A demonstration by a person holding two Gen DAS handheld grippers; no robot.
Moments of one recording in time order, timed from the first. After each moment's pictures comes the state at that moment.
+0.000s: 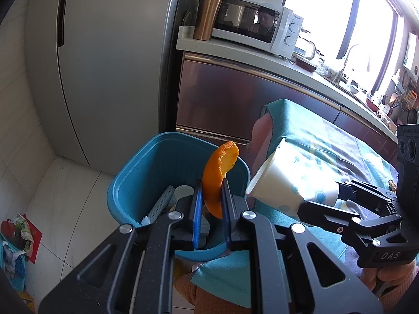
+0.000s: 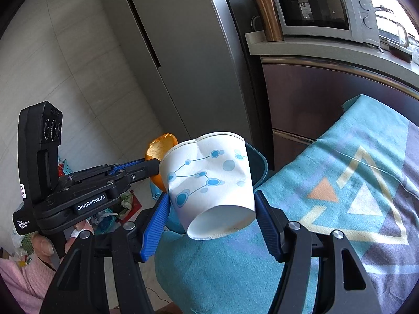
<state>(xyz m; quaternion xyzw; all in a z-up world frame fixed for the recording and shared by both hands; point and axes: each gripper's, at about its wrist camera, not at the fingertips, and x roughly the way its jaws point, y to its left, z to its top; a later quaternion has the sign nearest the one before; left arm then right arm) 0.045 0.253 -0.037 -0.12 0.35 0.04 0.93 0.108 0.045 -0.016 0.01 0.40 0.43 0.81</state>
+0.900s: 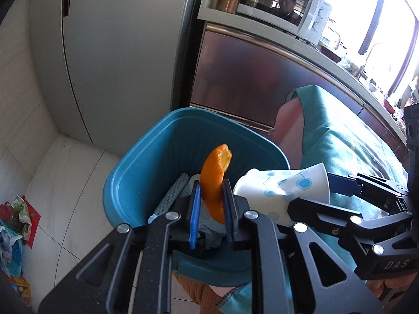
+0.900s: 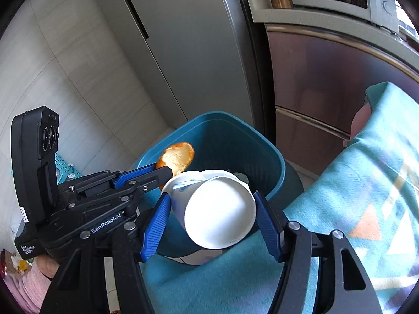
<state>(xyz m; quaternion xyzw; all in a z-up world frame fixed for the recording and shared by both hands) 0.093 0.285 -0.096 -0.15 0.41 0.07 0.90 0.145 0.114 -0.045 -0.03 0.47 0.41 0.78</state>
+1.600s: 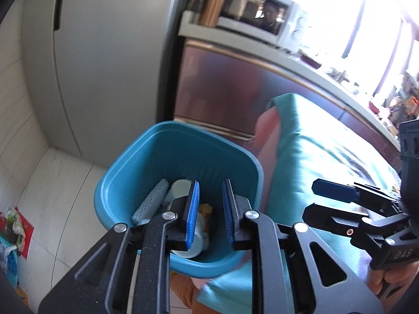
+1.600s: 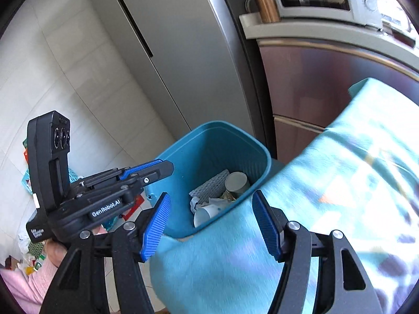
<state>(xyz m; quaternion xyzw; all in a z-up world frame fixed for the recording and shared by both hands) 0.067 0.263 -0.070 -0.14 0.36 0.03 0.92 0.116 0.056 -0.024 0.02 0.43 0.42 0.80</state>
